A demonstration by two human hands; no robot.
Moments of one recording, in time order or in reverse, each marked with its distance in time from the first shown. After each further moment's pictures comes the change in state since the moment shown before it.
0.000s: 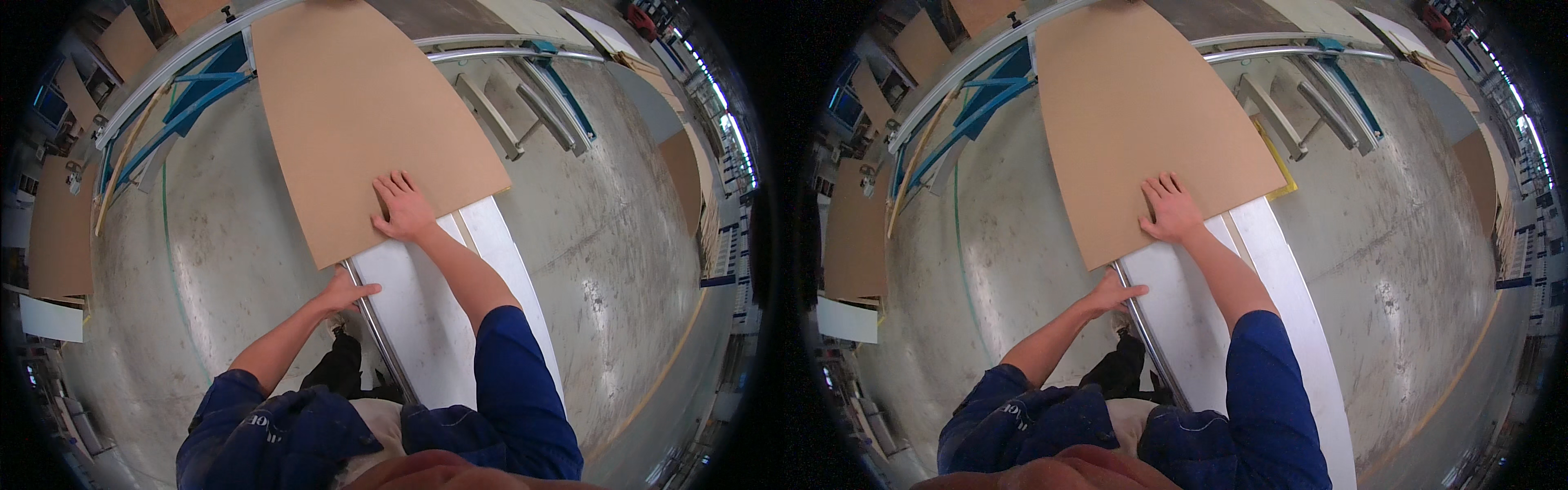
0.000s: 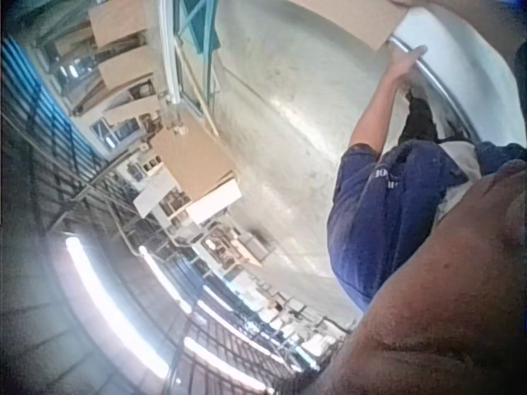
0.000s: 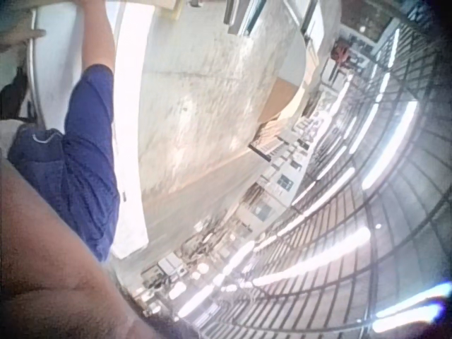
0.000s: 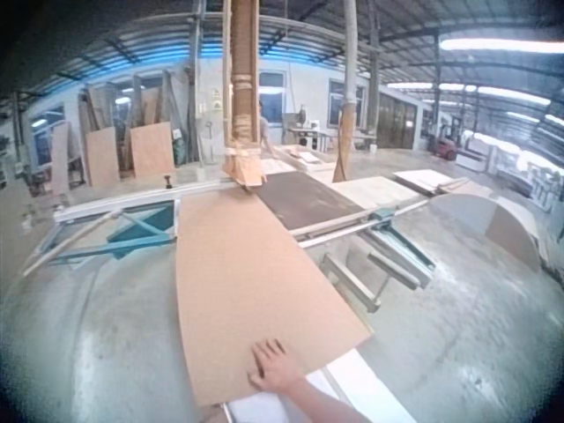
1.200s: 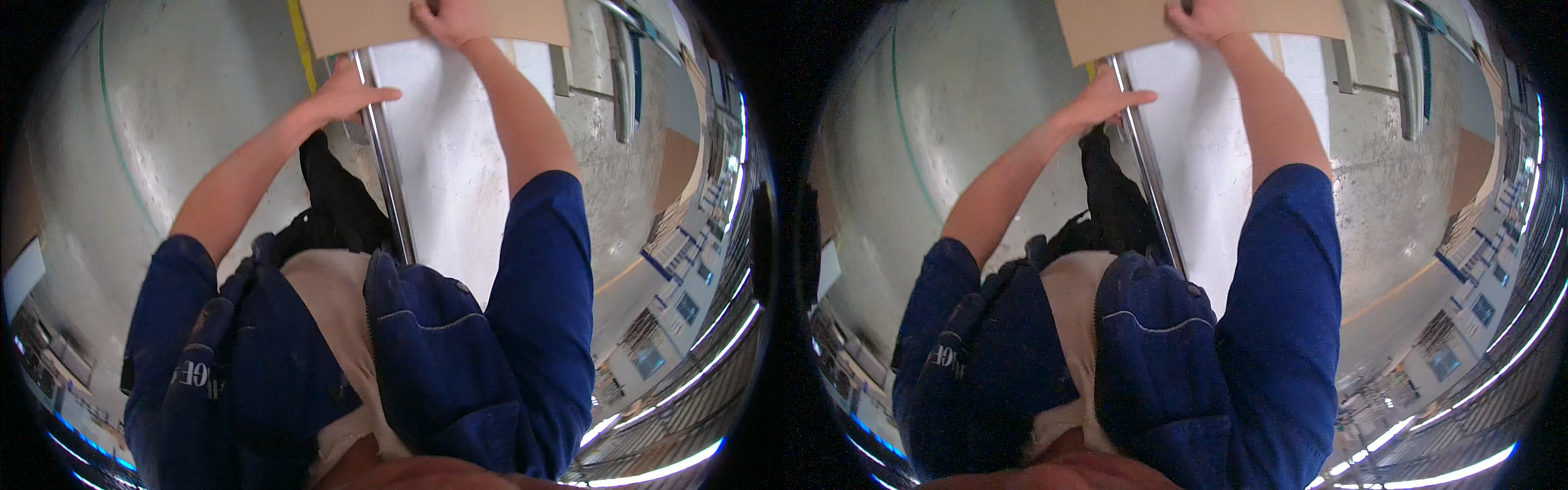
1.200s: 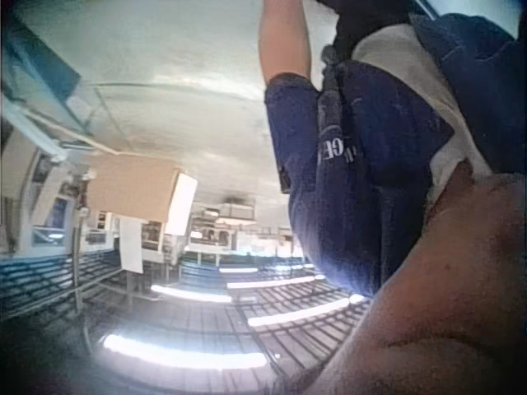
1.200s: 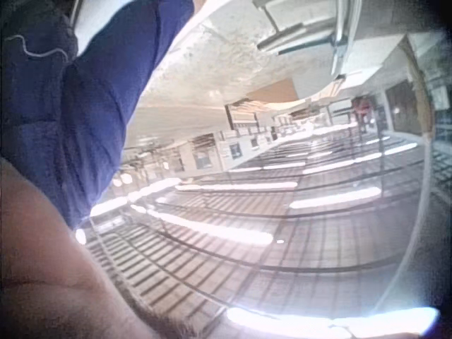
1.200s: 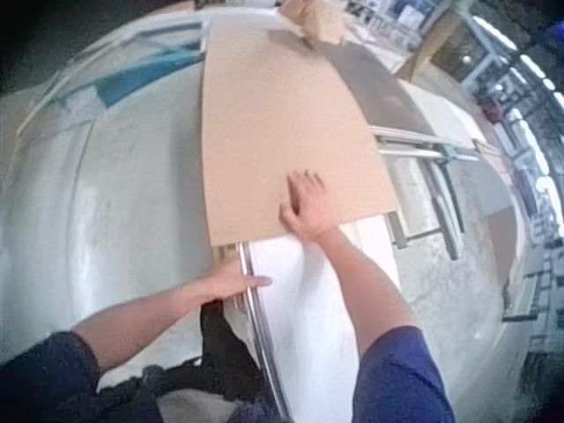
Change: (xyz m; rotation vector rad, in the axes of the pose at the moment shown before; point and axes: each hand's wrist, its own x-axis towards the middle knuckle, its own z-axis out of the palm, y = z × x) left_hand 0.041 -0.002 -0.092 -0.030 0.104 0.102; right_hand 0.098 0.012 0.070 -0.009 -0.099 -0.036
